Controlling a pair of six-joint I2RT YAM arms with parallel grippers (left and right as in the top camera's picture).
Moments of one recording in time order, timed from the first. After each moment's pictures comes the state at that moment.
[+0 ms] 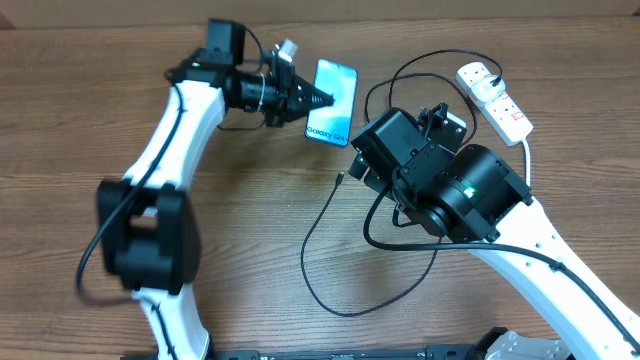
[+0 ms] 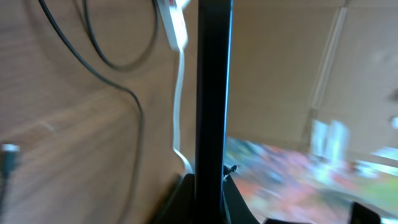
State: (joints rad) left arm -0.16 1.99 1.72 -0.75 1.13 -0.52; right arm 0.75 1.46 1.67 -1.38 0.33 1.21
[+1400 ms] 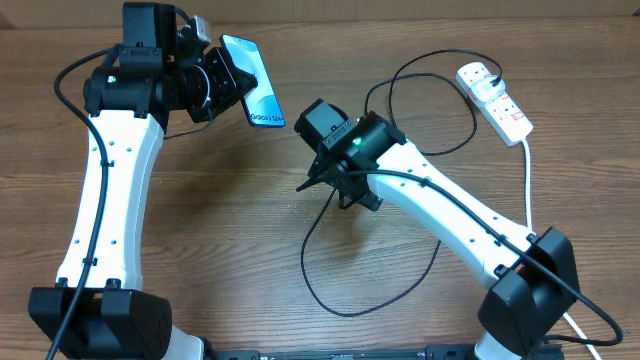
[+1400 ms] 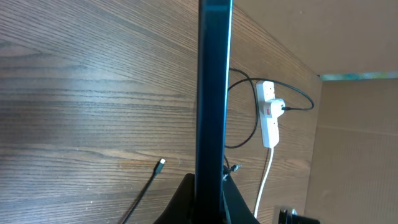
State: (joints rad) left arm -0.05 1.69 1.73 -0.95 0.52 -0.62; right arm 0.72 1.84 1.63 -1.19 0.16 1.23
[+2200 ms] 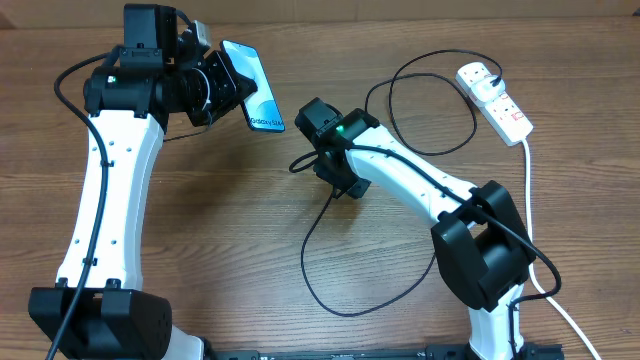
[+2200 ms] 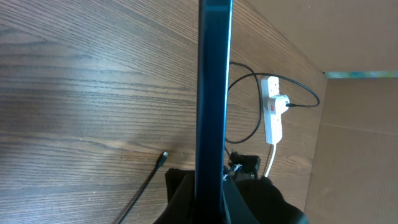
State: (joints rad) left arm -0.05 1.69 1.73 -0.98 0.51 -0.63; right arm 0.66 2.07 1.63 -1.04 0.14 1.24
